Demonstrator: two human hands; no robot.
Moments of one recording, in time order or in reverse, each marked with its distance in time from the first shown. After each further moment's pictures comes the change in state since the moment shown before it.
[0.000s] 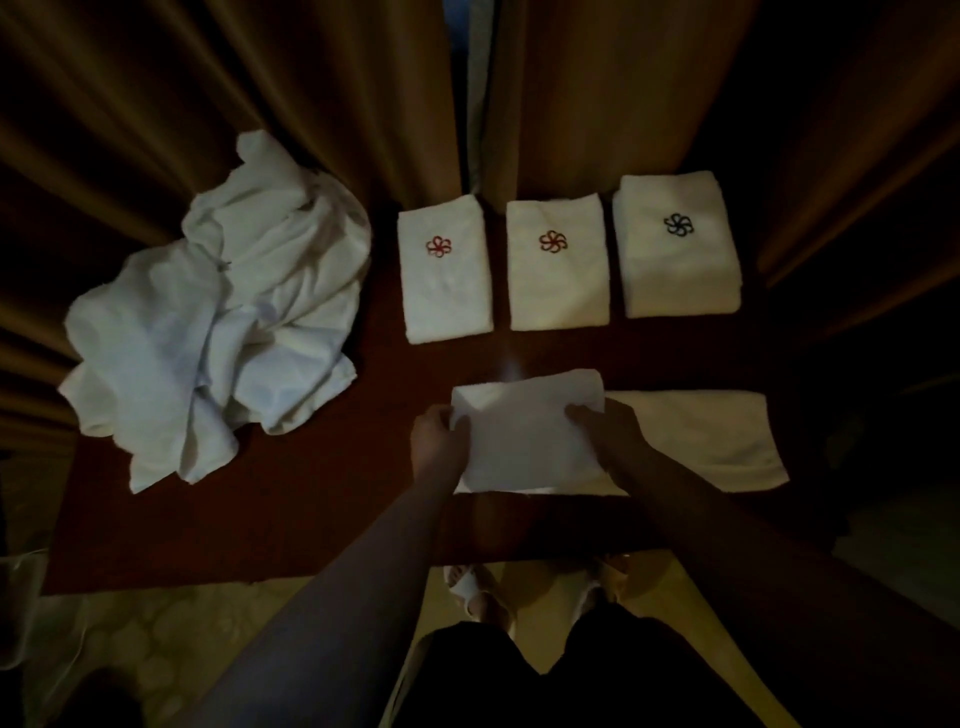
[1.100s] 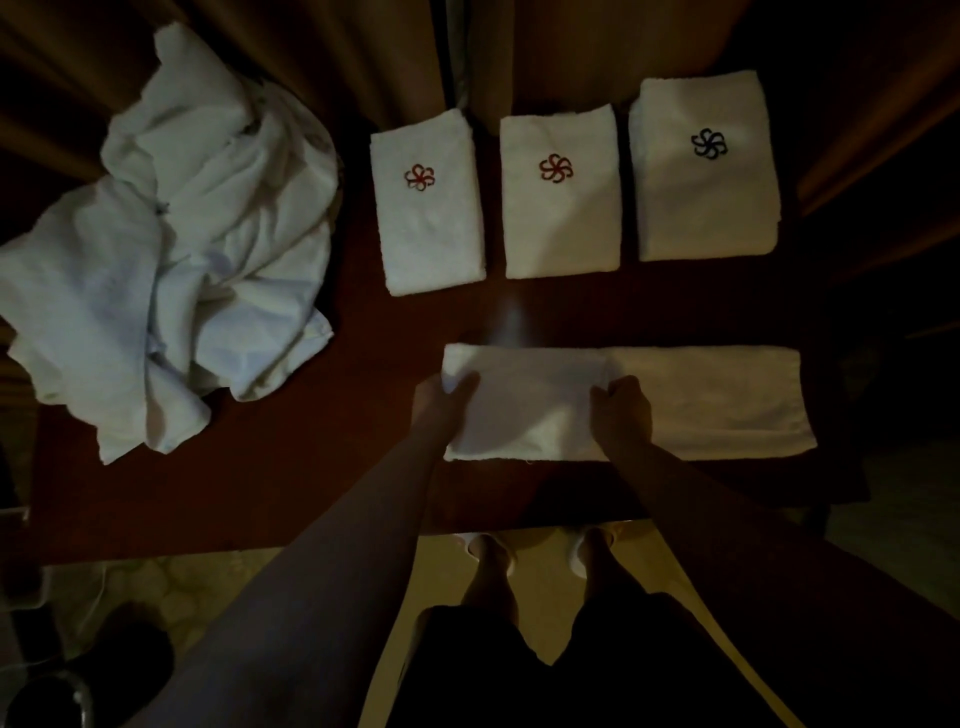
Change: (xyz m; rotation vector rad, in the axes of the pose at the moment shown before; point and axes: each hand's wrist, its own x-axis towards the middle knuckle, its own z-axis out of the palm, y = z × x) left_hand 0.031 -0.010 0.028 -0.047 -0.153 -0.145; right_hand 0.052 0.057 0.002 -0.623 0.243 0.083
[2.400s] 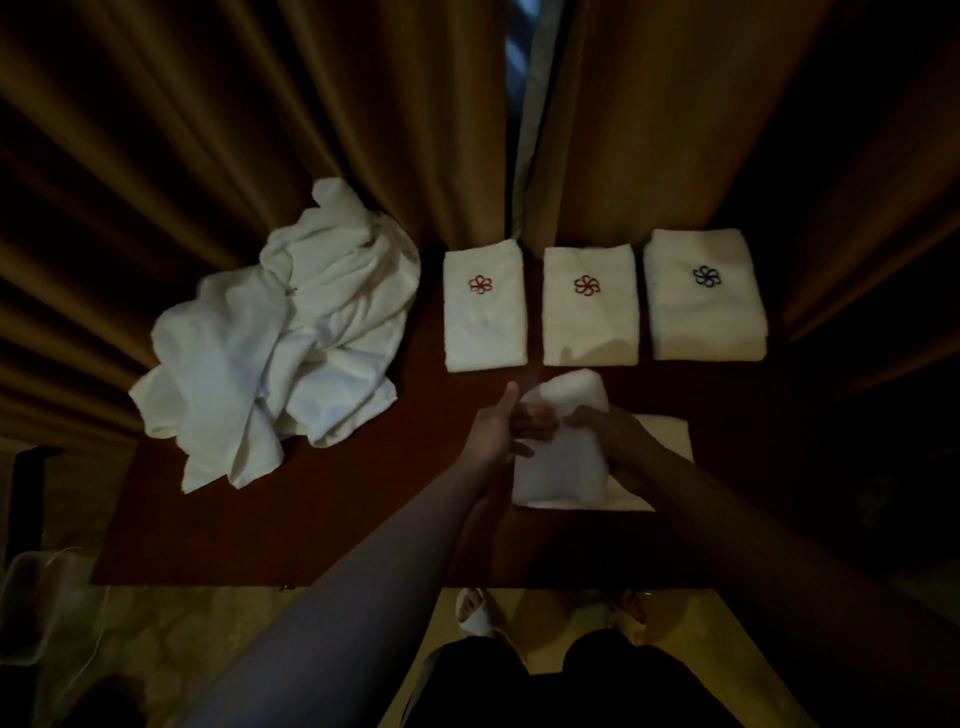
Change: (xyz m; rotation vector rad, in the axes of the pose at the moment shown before) left_hand -0.072 0.074 -0.043 -0.463 -0.369 0.132; right_hand -0.077 -0.085 -0.059 0.704 -0.471 -0.128
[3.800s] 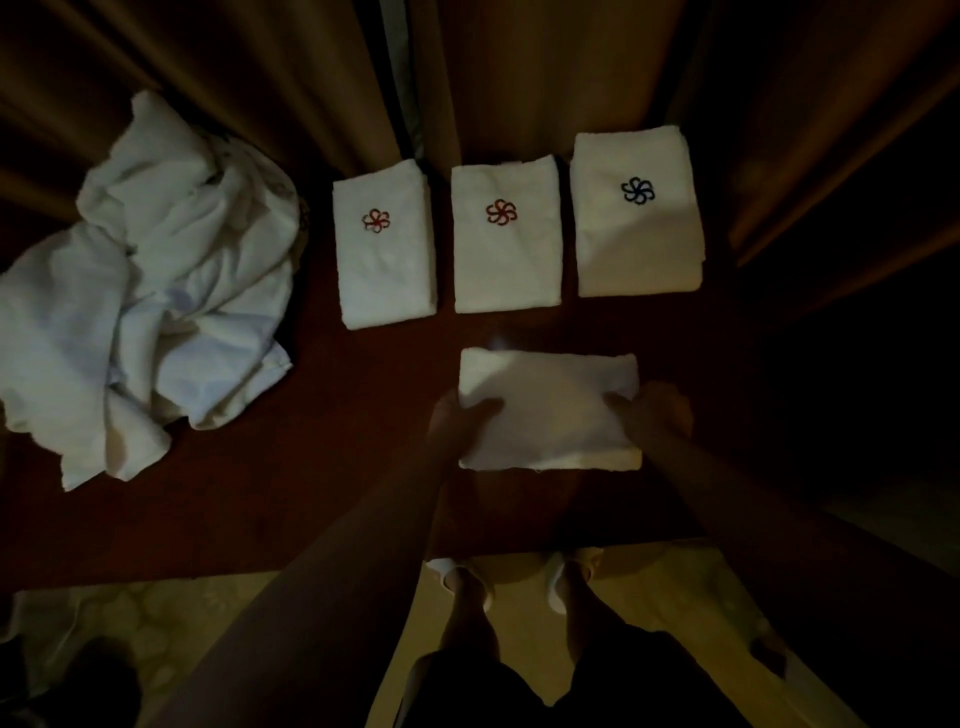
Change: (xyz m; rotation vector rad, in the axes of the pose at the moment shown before) left_hand 0.077 -0.082 0.066 0.263 0.254 -0.125; right_hand 0.076 0.059 -0.163 -0.829 0.508 0.125
